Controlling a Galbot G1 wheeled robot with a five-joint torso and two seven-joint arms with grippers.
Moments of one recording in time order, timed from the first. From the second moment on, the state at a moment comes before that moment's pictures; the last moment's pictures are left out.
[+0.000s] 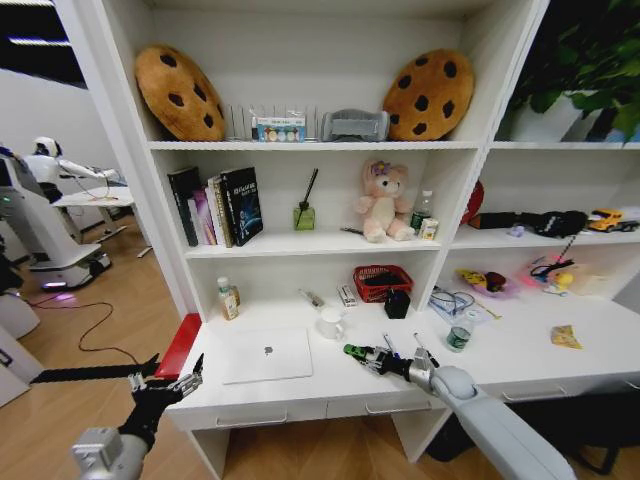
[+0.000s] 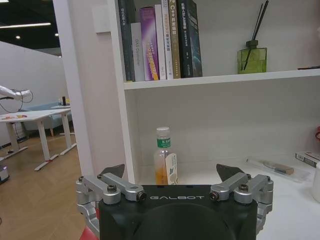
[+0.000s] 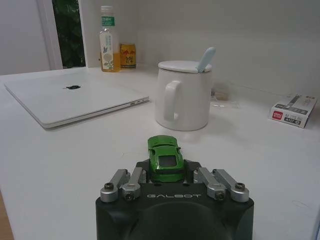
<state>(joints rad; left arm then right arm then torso) 1.94 -1.23 -0.85 -2.45 -0.41 0.22 -0.10 -0.92 0.88 0.12 1.27 0.46 0.05 -0.73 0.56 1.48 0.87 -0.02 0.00</state>
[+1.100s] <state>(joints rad) 1.94 -1.23 -0.85 -2.45 -0.41 0.22 -0.10 -0.48 0.52 0.08 1.57 0.93 -0.11 -0.70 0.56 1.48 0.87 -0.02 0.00</state>
